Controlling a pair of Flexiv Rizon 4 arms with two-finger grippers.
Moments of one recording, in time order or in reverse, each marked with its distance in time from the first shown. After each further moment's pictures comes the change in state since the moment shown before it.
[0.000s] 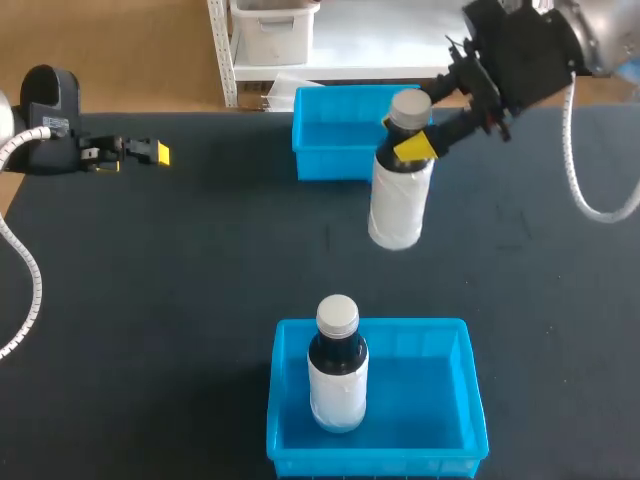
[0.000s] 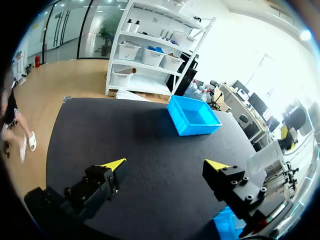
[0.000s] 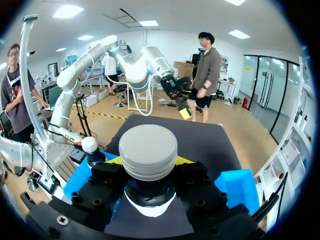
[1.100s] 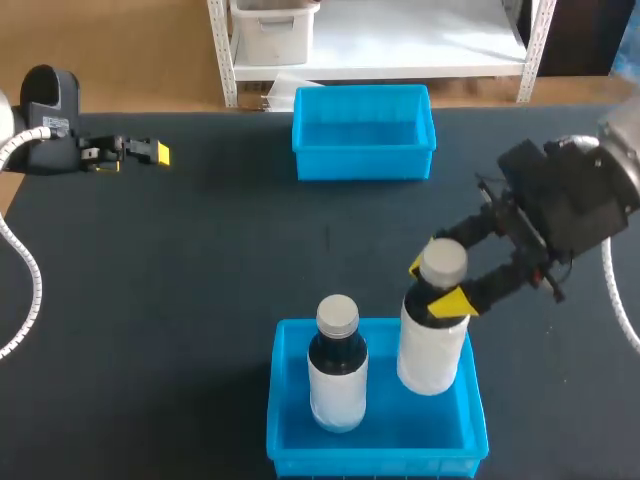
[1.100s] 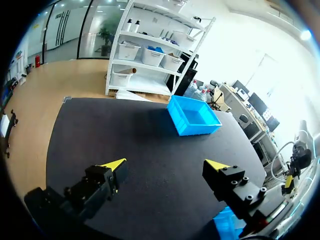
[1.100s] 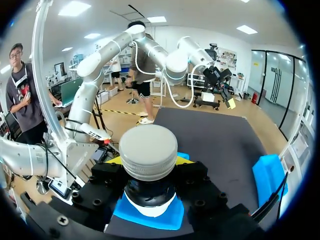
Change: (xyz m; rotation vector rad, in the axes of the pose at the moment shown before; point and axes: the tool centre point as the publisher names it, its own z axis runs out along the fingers) left arm 0.000 0.000 0.000 0.000 0.000 0.000; right arm 0.031 0.160 0.035 -0.065 0.030 0.021
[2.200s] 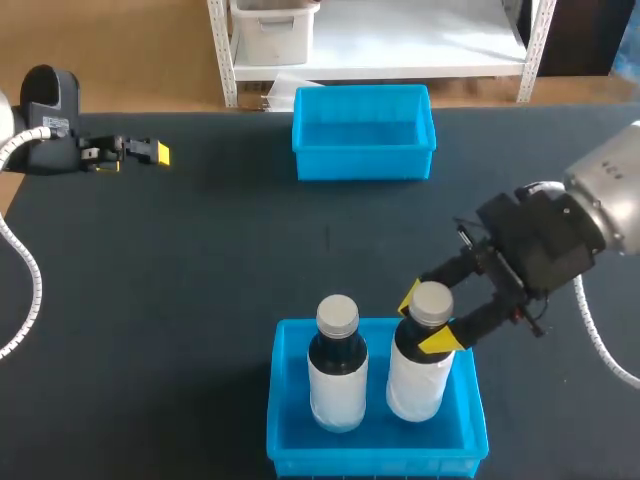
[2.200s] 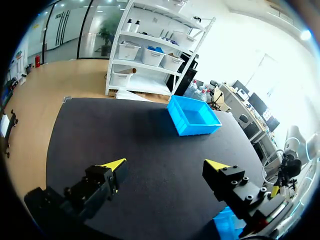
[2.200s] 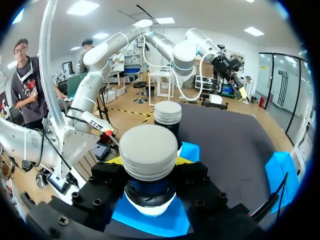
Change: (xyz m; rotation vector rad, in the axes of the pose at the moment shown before) left arm 0.000 0.000 0.000 0.000 0.000 0.000; right arm 0.047 -0.001 0.034 -0.072 -0.024 -0.035
